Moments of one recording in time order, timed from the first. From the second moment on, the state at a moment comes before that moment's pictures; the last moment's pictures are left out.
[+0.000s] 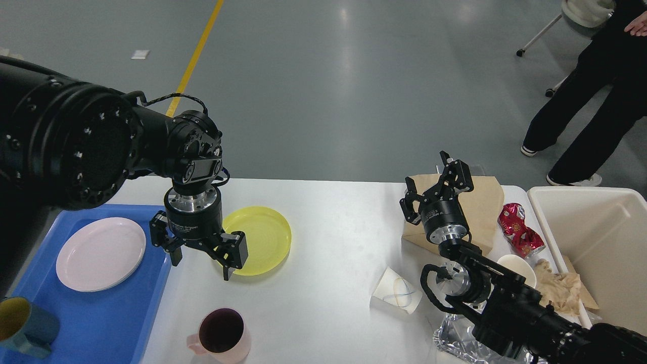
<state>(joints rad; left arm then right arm) -1.88 -0.12 1.47 -1.08 0.04 -0.96 -0.11 0.59 -0.07 0.55 0.70 0.04 0.03 0.69</state>
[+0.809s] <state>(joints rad) -1.84 -0.13 1.50 -1.33 0.03 -0.85 0.28 0.59 -0.07 0.55 0.70 0.04 0.03 0.69</state>
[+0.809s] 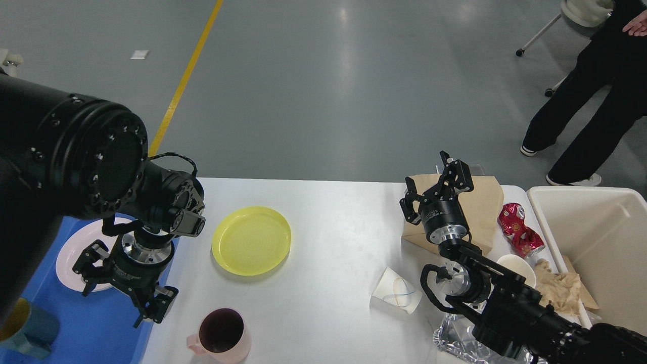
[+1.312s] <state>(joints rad) -1.84 -0.13 1.49 -1.40 -0.20 -0.45 0.32 0.59 -0.07 0.55 0.70 0.04 0.03 0.69</state>
